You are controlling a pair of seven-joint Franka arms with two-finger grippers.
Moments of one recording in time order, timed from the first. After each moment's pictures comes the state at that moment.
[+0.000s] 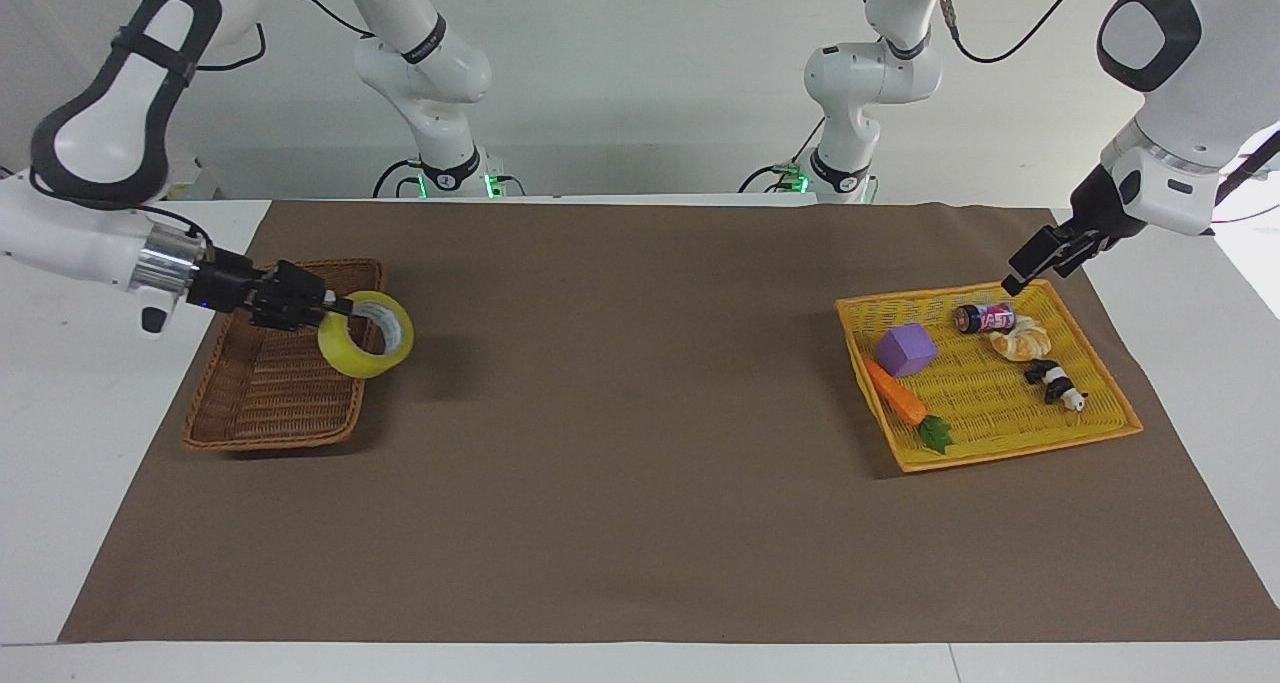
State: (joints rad) left arm -0.08 0.05 0.07 -1.58 -0.06 1.63 -0.29; right arm -0.38 0.22 -0.15 -1.81 0.69 1.47 -0.69
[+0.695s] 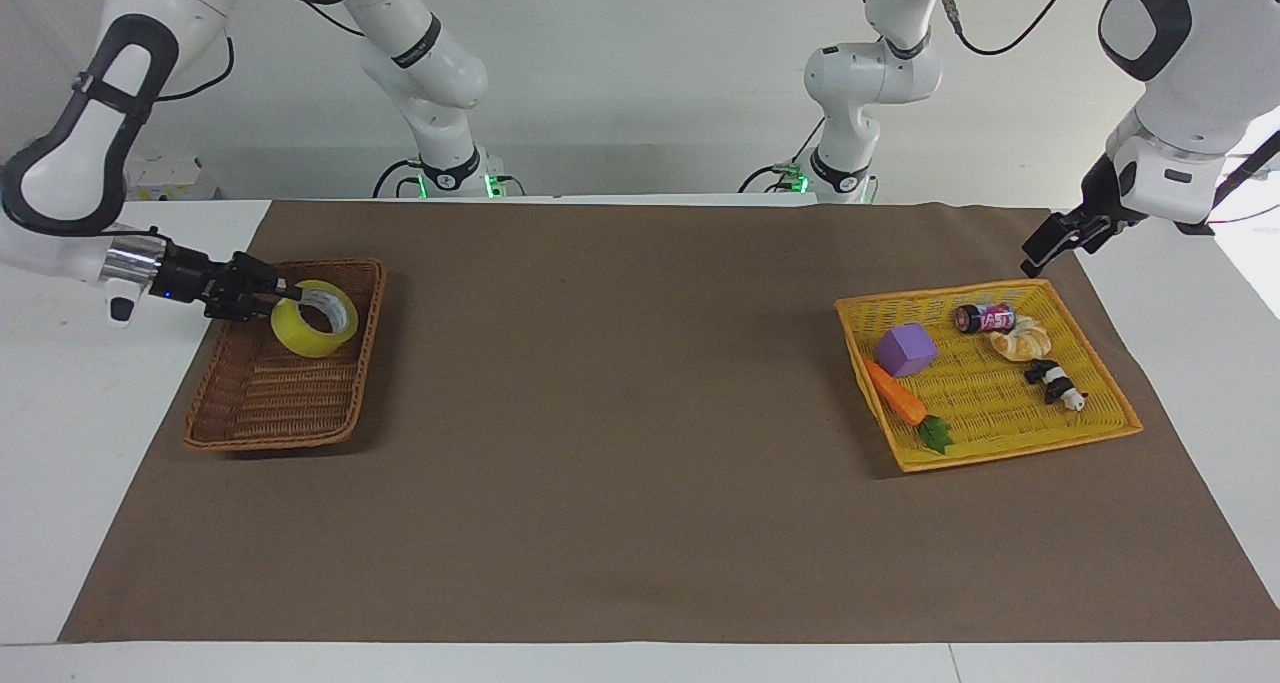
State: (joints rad) left arm -0.08 0.04 0.06 -1.55 0.03 1.54 -0.29; right arm -0.48 0.31 -0.15 -1.87 0.59 1.50 -0.94
